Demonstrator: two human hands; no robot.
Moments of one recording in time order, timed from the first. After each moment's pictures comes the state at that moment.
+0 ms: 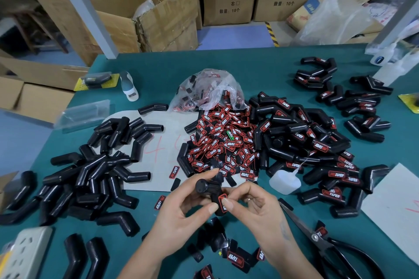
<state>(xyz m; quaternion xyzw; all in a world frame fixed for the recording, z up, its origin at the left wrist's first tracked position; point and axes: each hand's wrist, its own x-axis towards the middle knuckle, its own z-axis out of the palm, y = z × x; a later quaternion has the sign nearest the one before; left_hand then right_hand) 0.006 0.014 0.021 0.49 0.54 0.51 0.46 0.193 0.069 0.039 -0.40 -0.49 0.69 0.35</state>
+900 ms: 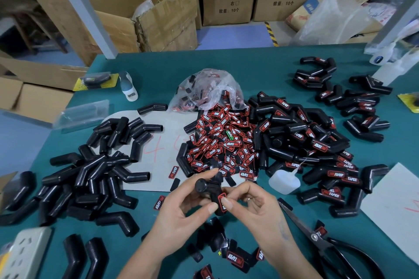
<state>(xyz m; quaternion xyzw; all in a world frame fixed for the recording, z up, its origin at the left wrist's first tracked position) 0.006 0.014 0.020 0.48 0.54 0.51 0.46 0.192 0.069 0.039 -0.41 -0.49 0.68 0.35</state>
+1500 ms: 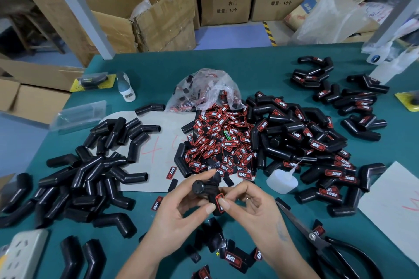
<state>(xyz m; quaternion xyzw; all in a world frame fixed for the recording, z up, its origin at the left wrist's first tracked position) 0.008 0.014 0.021 0.48 0.53 0.53 0.46 0.193 0.068 0.038 -0.40 -0.49 0.69 0.36</state>
